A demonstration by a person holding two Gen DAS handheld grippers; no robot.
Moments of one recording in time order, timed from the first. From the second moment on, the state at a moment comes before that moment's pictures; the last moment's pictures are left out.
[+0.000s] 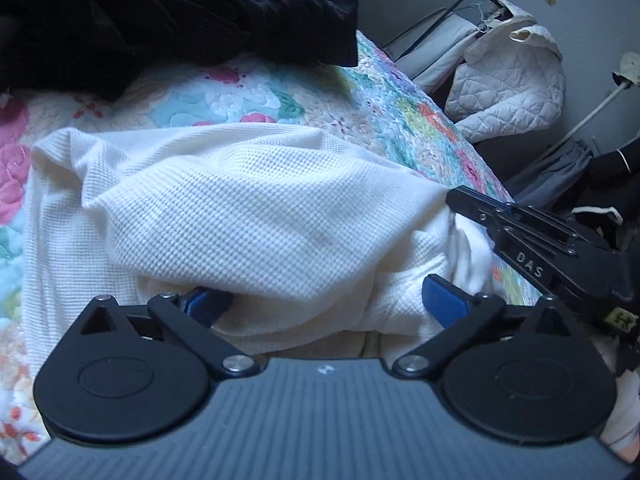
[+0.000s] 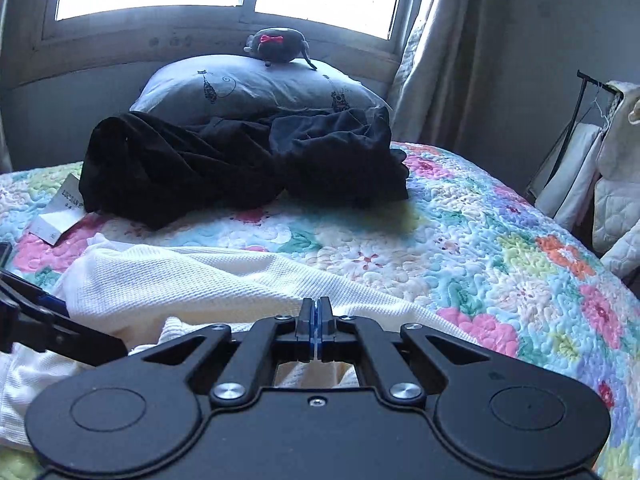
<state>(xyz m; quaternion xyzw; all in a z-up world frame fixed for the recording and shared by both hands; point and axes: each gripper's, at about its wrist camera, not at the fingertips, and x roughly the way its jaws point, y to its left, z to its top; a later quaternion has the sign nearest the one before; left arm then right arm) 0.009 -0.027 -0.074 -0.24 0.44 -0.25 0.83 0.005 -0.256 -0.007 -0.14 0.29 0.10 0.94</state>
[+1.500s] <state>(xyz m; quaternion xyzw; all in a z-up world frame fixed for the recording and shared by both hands) 0.184 -0.065 0.032 -0.13 0.32 -0.13 0.93 0.111 -0.430 0.036 0.15 0.24 0.06 0.96</state>
